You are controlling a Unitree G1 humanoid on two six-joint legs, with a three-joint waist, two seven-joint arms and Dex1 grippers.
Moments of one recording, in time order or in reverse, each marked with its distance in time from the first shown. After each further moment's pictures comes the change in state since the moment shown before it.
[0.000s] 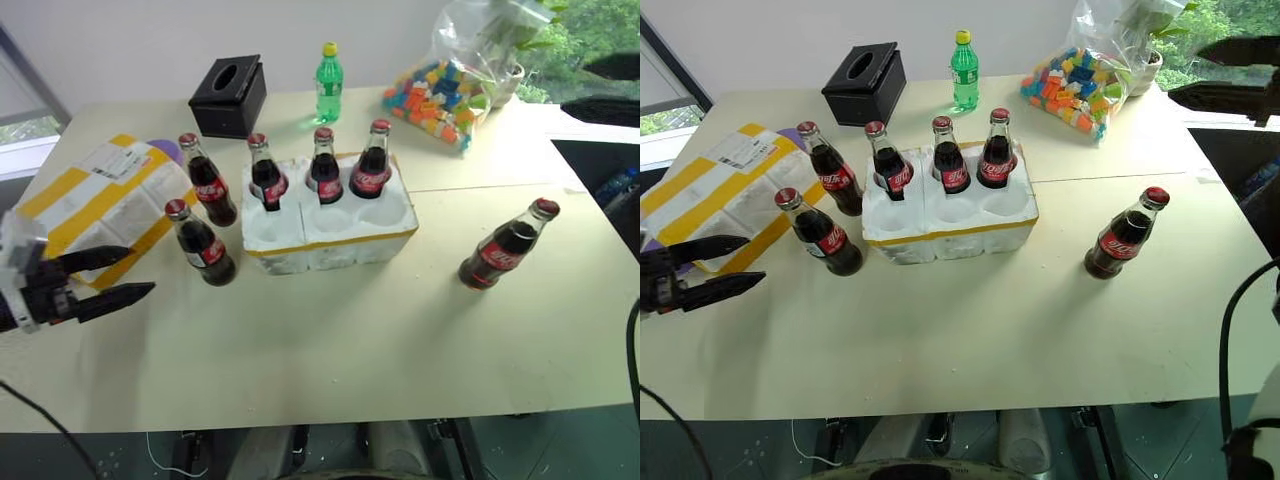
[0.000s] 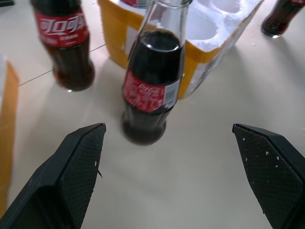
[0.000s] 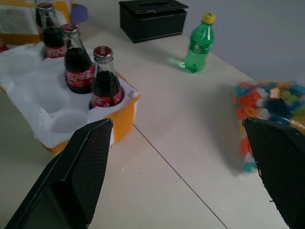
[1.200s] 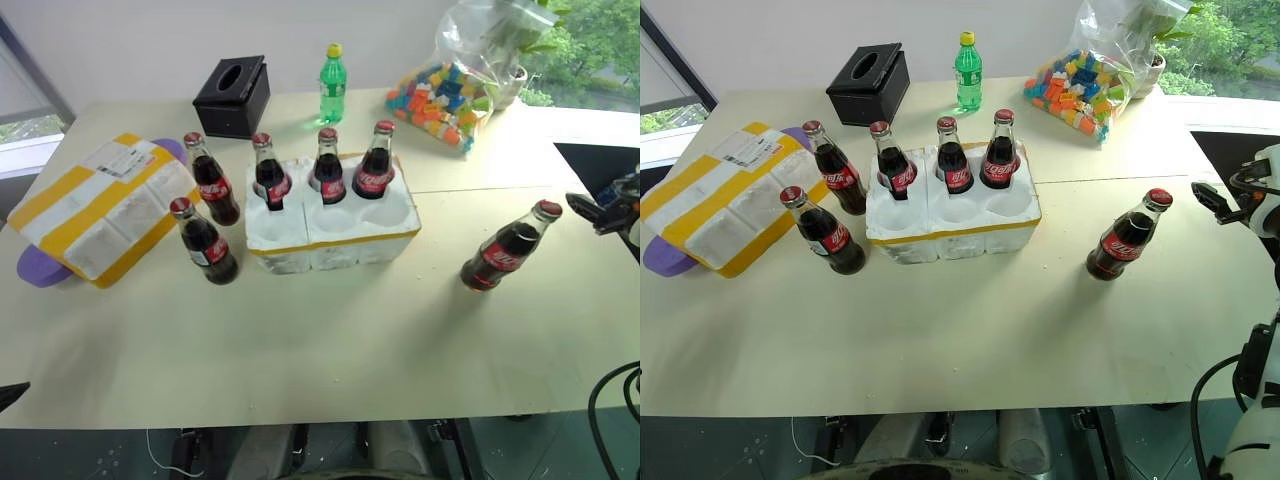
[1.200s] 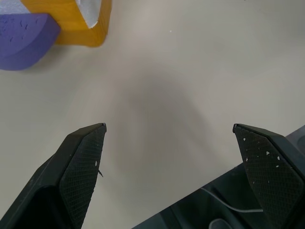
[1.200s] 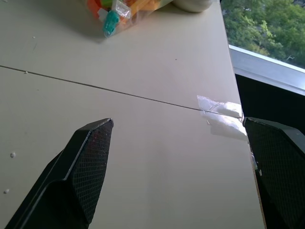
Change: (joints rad) left arm 0.677 -0.021 0.557 0.038 0.208 -0.149 -0.129; right arm 0.519 0.080 -0.242 0.296 -0.031 -0.439 -0.779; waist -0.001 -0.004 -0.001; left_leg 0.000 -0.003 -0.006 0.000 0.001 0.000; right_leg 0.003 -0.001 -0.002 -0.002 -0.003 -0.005
